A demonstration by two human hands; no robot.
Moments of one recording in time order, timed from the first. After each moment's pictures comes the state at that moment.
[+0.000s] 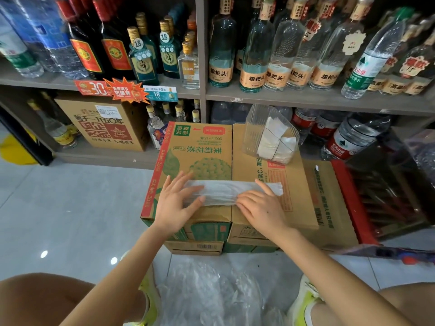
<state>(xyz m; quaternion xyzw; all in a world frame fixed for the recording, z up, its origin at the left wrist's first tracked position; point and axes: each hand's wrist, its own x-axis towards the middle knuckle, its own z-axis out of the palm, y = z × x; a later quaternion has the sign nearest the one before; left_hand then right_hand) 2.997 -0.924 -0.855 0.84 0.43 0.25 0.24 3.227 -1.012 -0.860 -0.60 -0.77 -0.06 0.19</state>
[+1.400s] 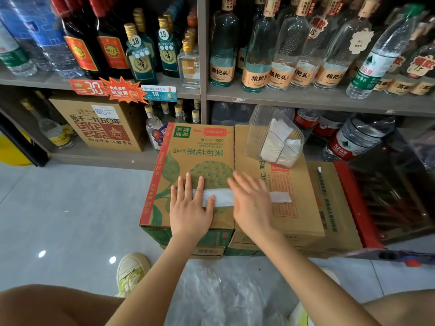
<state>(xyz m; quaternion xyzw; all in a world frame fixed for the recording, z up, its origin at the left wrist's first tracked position) 3.040 -0.933 -0.876 0.81 0.57 0.05 0.10 3.187 -0.986 -0.846 -0.73 -0.66 -0.04 0.18</state>
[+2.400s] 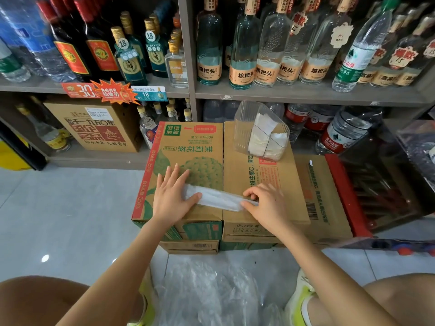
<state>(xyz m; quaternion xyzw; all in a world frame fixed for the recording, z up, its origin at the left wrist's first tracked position) 3.018 -0.908 -0.864 0.84 0.51 0.12 0.15 3.244 -1.022 -0.847 -0.77 -0.60 0.12 0.18</state>
